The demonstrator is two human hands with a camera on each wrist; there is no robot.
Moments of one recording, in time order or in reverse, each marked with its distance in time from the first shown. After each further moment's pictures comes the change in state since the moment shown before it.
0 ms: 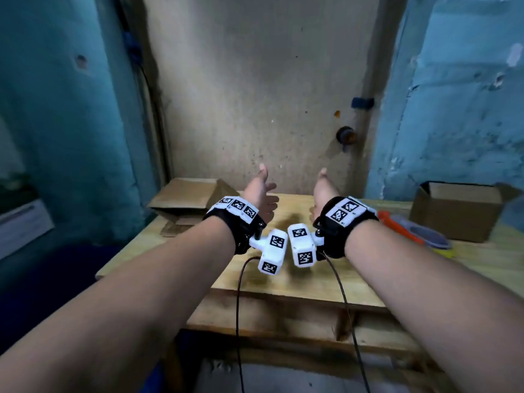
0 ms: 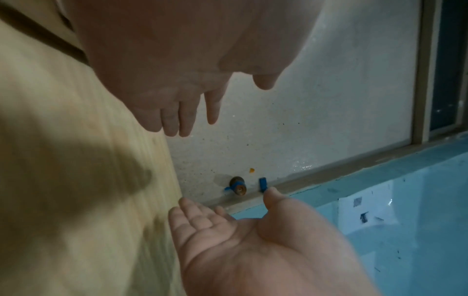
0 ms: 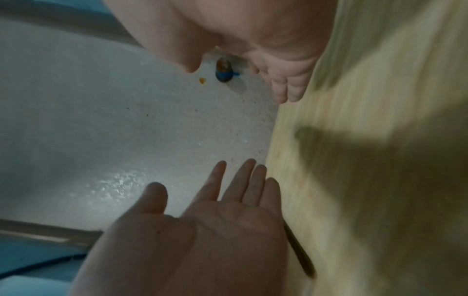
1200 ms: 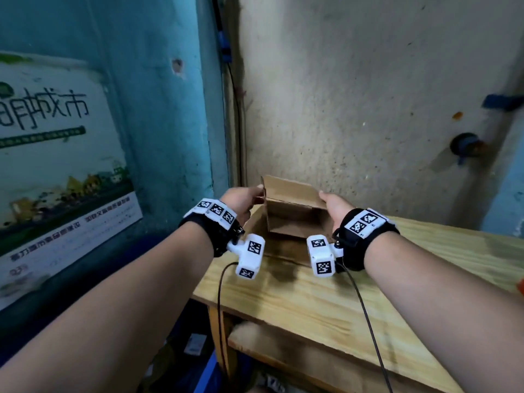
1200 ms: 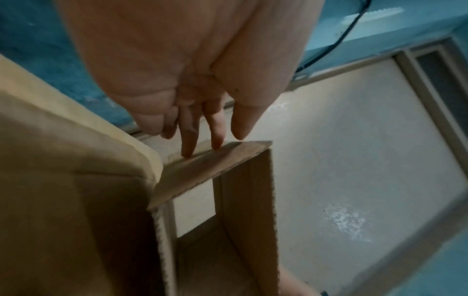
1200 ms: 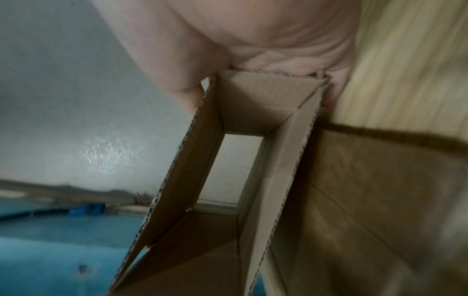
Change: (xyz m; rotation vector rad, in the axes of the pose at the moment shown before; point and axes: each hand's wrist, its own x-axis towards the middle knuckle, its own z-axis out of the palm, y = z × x) left_hand 0.011 0.042 -0.214 0.110 0.412 0.052; right_hand 0.004 -0.012 0.175 0.038 -0.437 0.109
